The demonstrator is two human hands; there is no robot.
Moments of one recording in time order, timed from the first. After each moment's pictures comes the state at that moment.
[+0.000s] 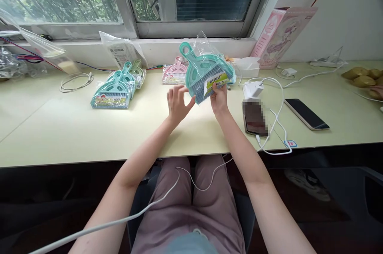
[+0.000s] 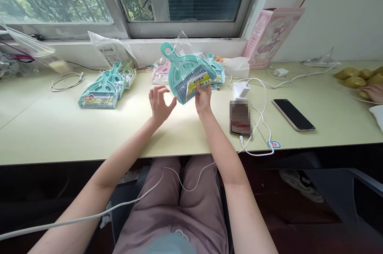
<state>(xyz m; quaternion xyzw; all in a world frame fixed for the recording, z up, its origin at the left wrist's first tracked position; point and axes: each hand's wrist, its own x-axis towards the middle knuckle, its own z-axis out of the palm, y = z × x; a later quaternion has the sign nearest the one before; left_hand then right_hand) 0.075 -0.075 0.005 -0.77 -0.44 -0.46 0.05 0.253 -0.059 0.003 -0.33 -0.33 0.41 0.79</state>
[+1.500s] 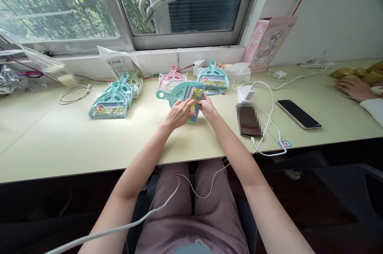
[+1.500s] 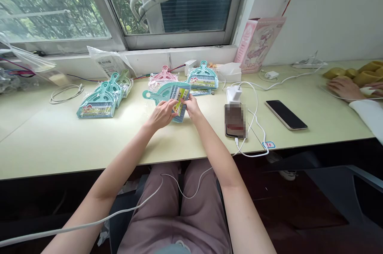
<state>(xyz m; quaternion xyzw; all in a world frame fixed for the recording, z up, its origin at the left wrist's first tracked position) 0.073 -0.074 0.016 -0.93 -0.24 -0.26 0.12 0.237 -0.056 -0.005 -0.40 -0.32 0.53 0.67</state>
